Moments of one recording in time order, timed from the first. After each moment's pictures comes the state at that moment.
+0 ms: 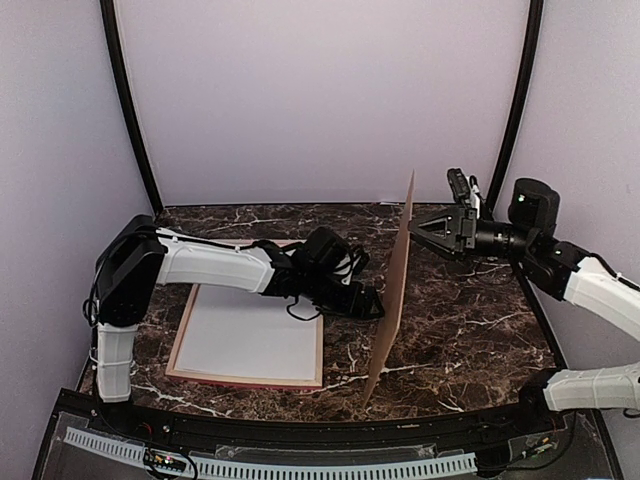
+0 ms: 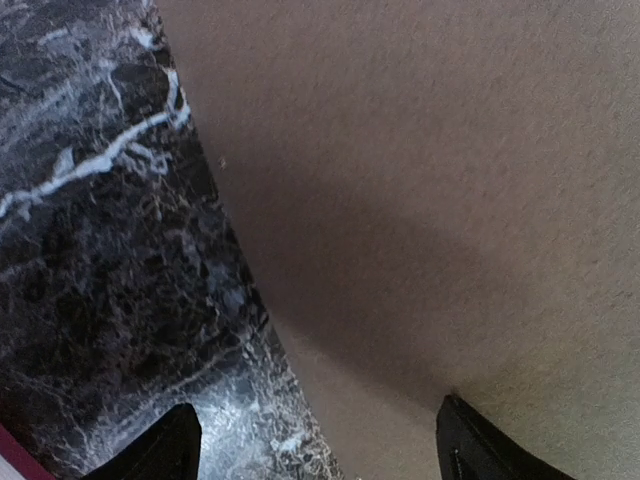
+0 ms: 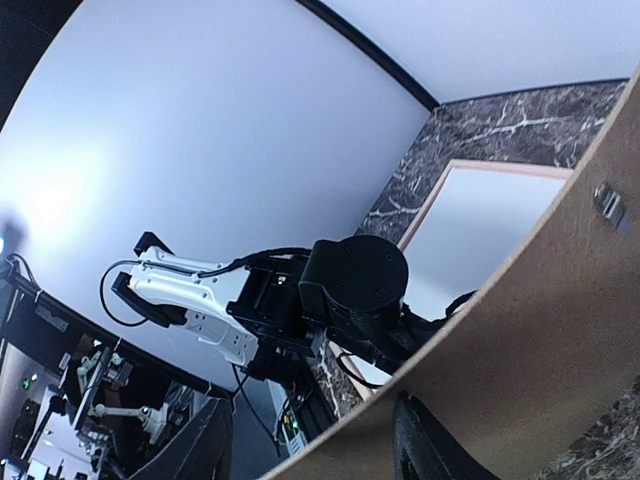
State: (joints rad) left arm -0.97 2.08 1.49 -0.21 0.30 -0.60; right arm 0.46 0.98 0.79 0.07 -0.78 0.79
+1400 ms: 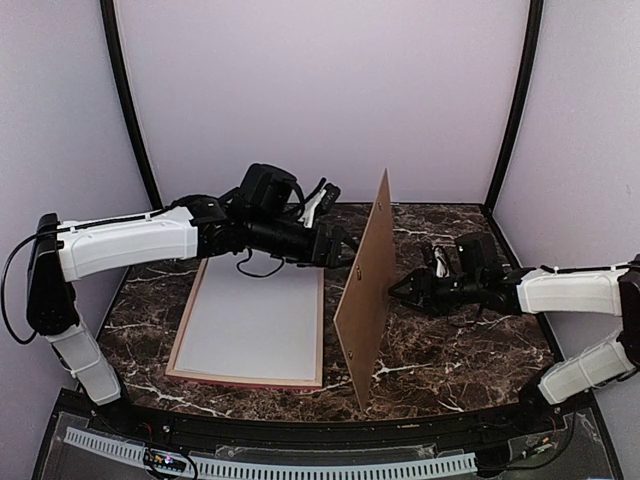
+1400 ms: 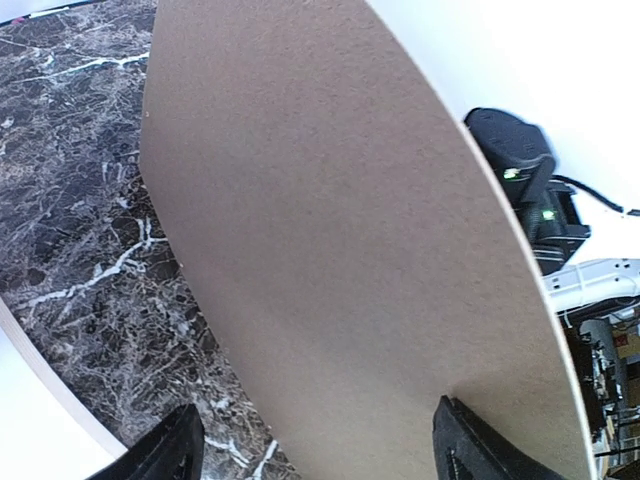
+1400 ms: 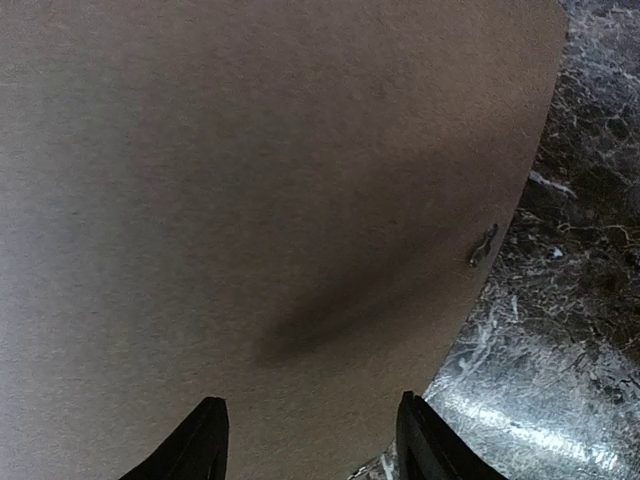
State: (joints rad) left arm -0.90 1.70 1.43 -0.28 0.38 -0.54; right arm 0.53 1.30 0.60 0.07 -0.52 0.80
